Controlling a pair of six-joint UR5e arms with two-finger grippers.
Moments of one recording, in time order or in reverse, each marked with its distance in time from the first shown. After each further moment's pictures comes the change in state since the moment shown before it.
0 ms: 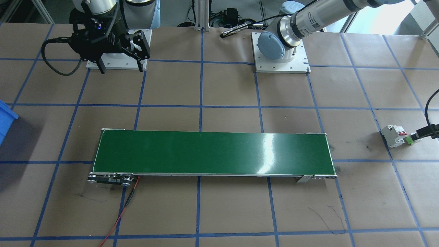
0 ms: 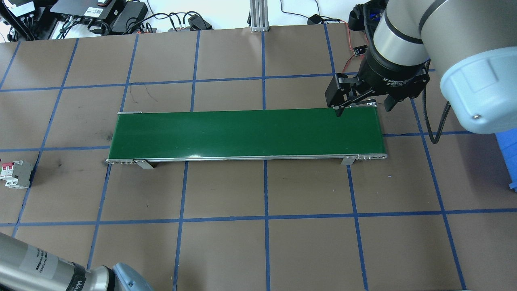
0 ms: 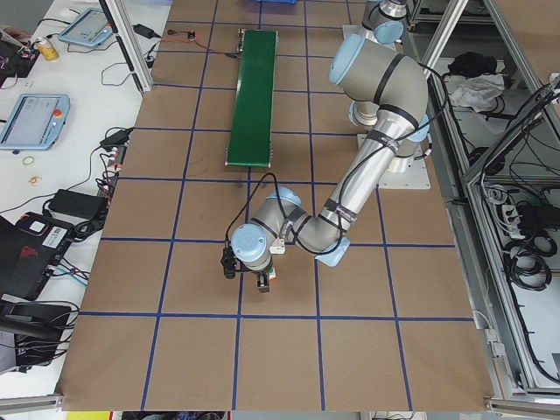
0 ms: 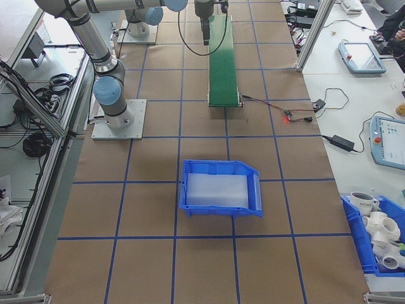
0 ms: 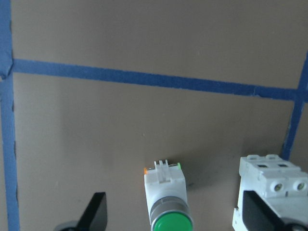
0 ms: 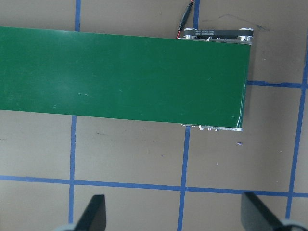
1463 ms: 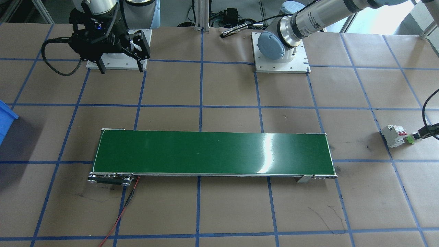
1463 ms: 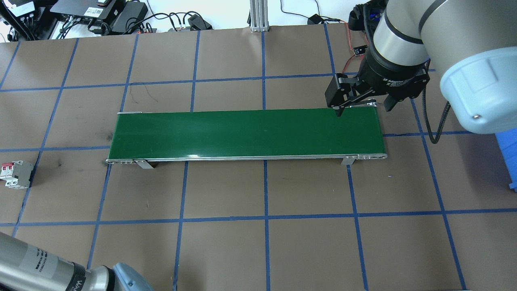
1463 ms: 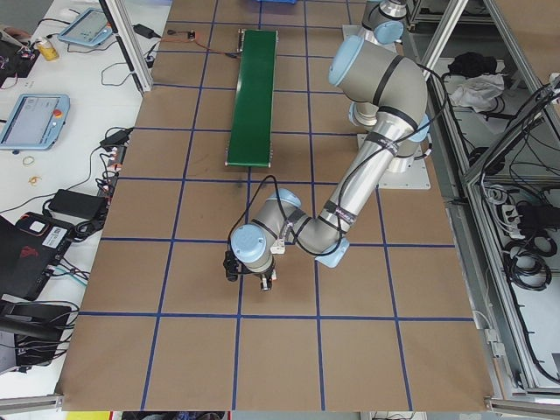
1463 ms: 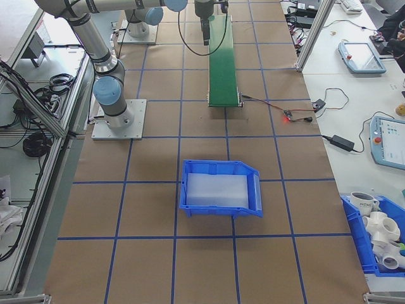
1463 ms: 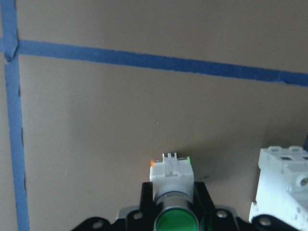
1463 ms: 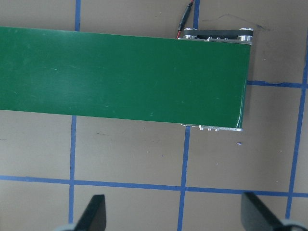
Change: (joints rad) left arm 0.001 -0.007 -0.008 0.021 0.051 -0.001; right arm 0.000 0.000 0.000 0.000 0.000 0.000
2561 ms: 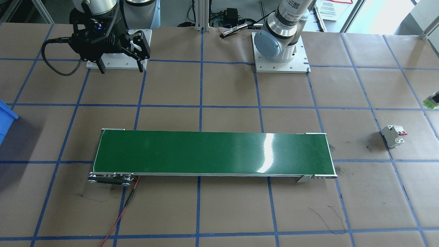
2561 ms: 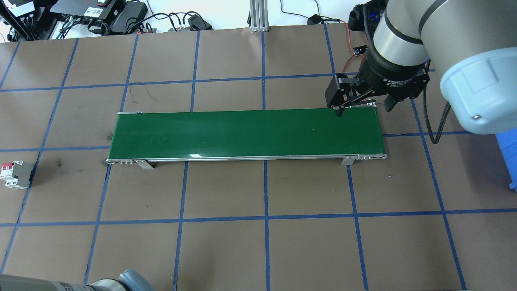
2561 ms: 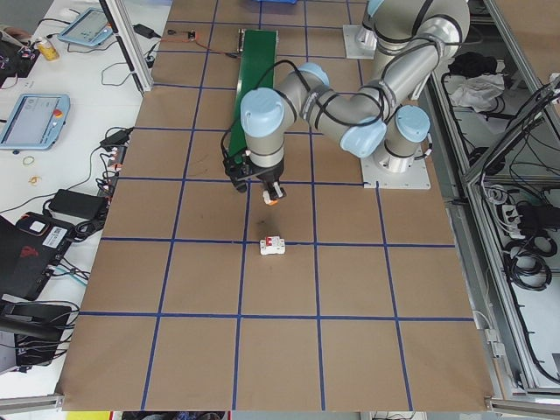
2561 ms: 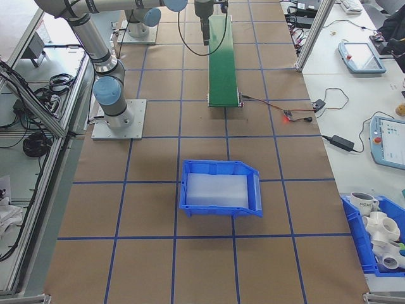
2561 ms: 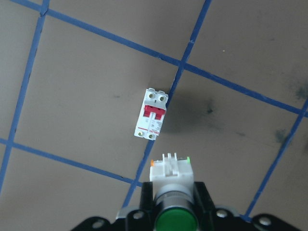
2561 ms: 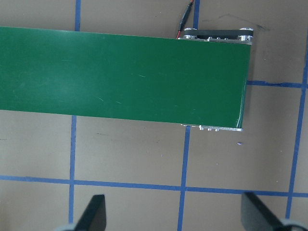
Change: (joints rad) left arm -0.114 0.440 0.016 -0.394 -0.066 -0.467; right arm 0.000 0.000 0.000 0.000 0.000 0.000
